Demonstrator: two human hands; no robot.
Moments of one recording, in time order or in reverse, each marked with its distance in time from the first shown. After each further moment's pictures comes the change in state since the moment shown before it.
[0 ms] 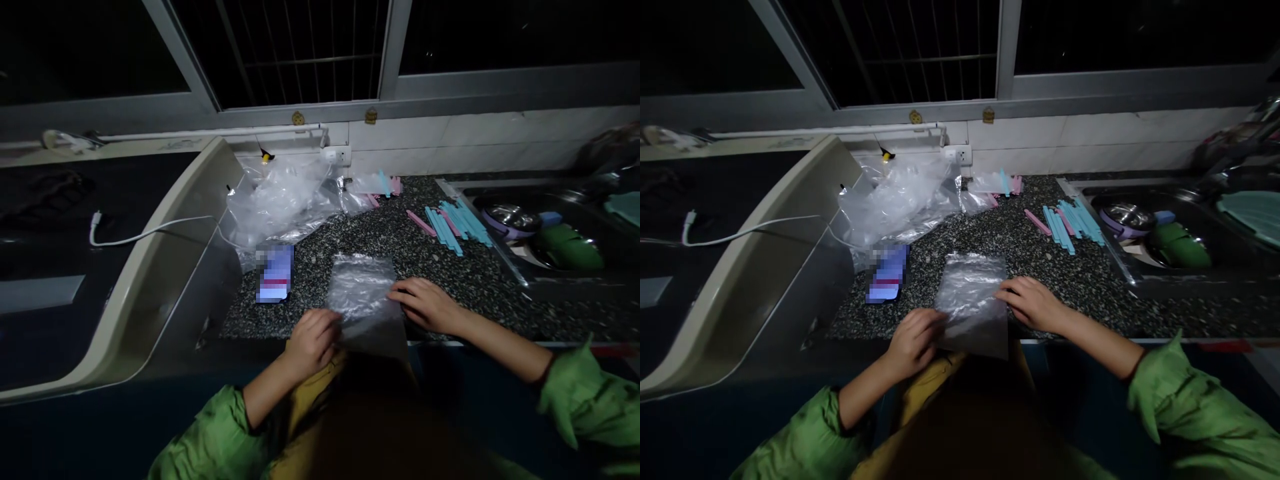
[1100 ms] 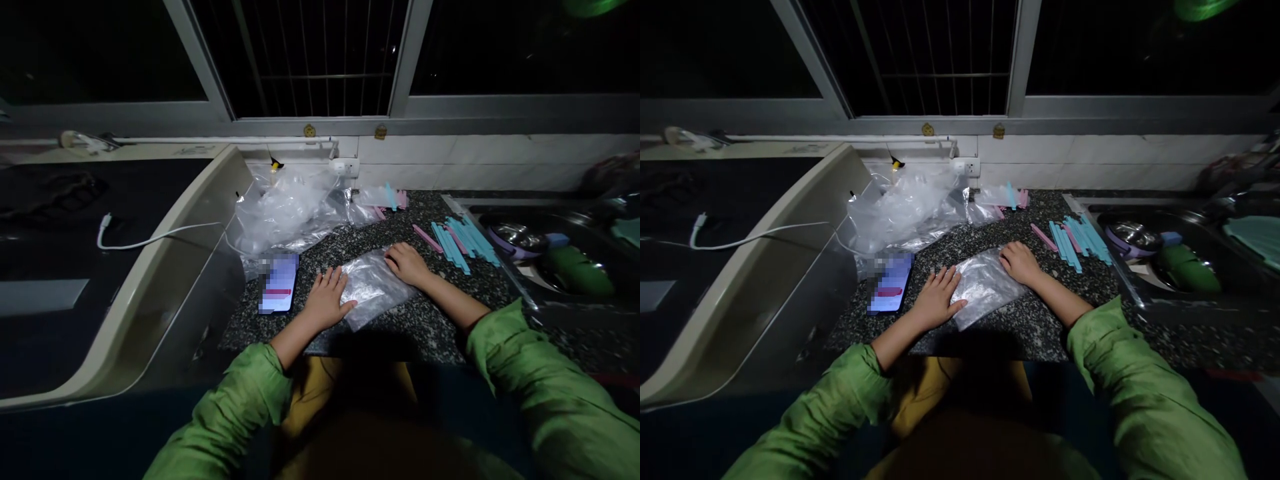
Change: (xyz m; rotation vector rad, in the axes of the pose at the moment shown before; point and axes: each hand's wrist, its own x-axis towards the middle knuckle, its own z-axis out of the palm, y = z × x) left_hand 0.074 -0.056 0.036 0.288 -0.412 -0.405; right_hand 0.086 0.093 0.036 -0.265 0.089 0.301
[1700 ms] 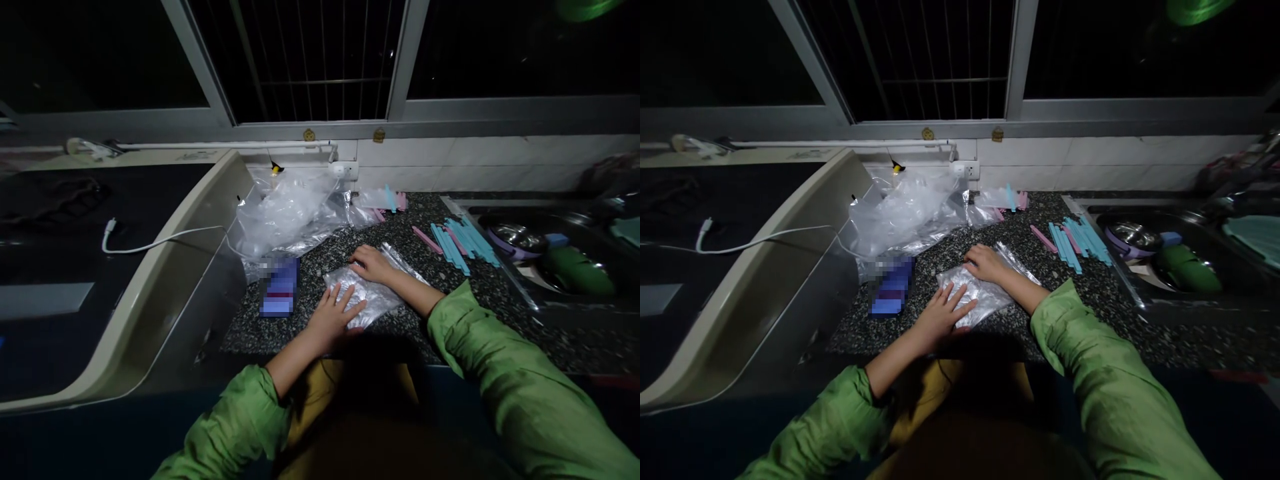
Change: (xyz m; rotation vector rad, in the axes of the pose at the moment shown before) left_hand -0.027 0.014 0.007 -0.029 -0.037 0.211; right_hand 0.049 -0.058 0.020 0.311 0.039 -0.224
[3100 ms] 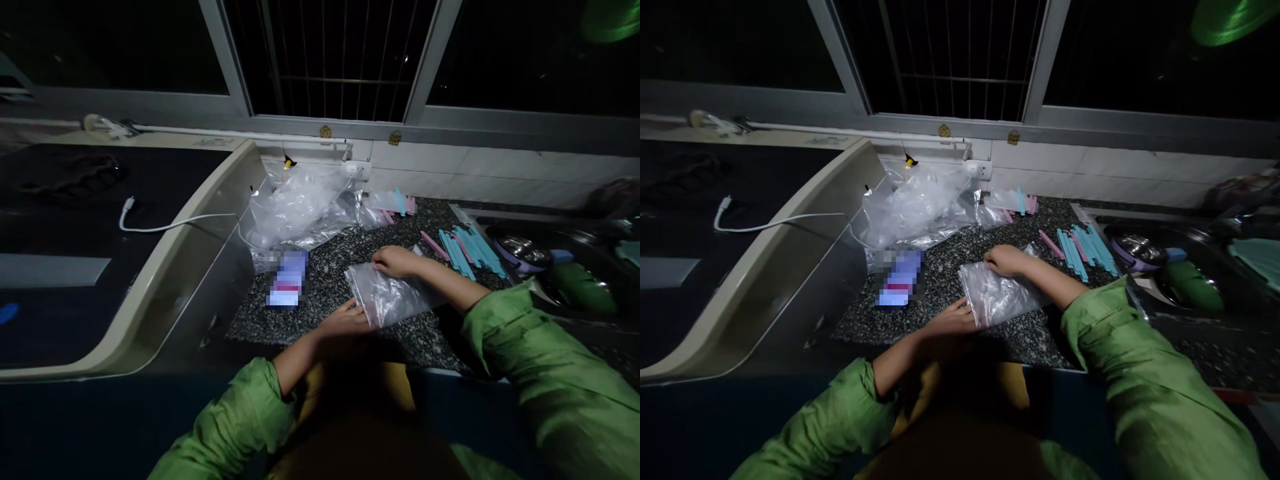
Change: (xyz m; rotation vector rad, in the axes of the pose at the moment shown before) left_hand 0.001 0.002 -0.004 -0.192 -0.082 0.410; right_hand 0.015 -0.015 -0.078 -0.183 -0.621 0.069
